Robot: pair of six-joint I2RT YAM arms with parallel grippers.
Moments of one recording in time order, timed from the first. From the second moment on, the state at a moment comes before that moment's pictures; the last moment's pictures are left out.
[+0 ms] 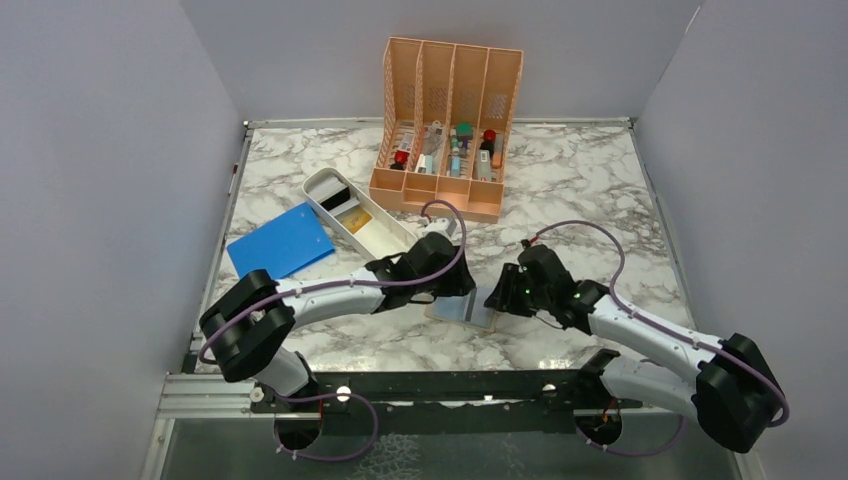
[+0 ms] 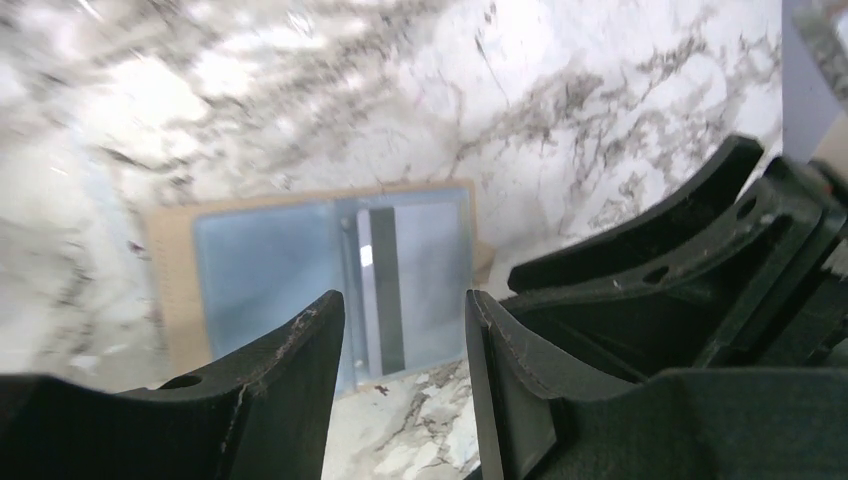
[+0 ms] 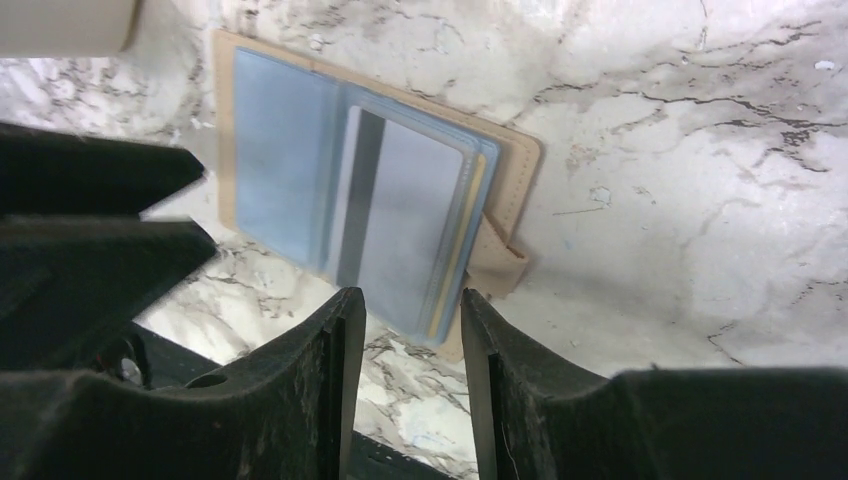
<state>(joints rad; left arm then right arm) -0.99 1.53 0.81 0.05 -0.06 -0.85 0.68 1.05 0.47 -0.28 -0.04 0.80</state>
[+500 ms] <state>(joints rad) -0.65 1.31 0.85 -0.22 -0.03 -0.56 0.68 1.13 0.52 -0.29 -0.05 0.84</state>
